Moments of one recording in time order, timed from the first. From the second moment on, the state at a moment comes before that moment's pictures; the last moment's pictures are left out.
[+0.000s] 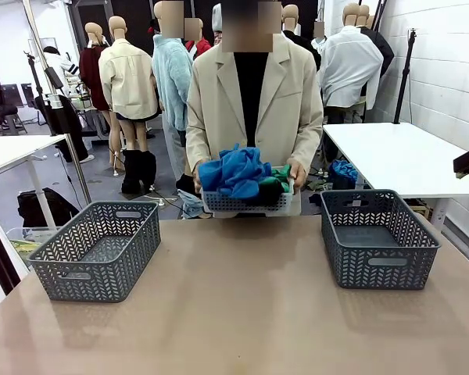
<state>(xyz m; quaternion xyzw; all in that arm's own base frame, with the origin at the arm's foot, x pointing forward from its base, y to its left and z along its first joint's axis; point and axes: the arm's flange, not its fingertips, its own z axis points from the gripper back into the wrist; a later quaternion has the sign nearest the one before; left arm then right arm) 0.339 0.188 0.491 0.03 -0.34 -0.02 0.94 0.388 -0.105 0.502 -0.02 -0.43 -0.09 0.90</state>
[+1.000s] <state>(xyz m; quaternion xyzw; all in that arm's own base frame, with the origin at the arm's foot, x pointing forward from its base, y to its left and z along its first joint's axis) 0.339 0.188 0.491 0.03 -0.34 -0.02 0.94 0.388 -0.105 0.502 -0.02 -0.43 -0.09 0.90</state>
